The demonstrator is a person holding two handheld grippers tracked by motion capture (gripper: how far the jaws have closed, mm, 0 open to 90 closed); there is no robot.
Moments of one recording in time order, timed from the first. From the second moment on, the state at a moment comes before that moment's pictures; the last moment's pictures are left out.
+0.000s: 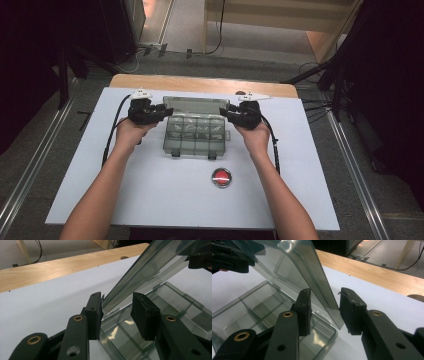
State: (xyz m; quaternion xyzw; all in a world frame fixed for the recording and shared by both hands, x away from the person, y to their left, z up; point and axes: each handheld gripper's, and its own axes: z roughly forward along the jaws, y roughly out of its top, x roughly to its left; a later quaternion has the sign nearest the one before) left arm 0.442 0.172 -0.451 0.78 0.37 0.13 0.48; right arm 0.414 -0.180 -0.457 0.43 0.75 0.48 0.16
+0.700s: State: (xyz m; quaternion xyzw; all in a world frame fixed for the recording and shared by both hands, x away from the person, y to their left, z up) left arm 0.450 0.165 -0.462 0.76 0.39 0.15 0.50; right arm 0.421 -0.174 -0.467 0.46 0.72 0.49 0.18
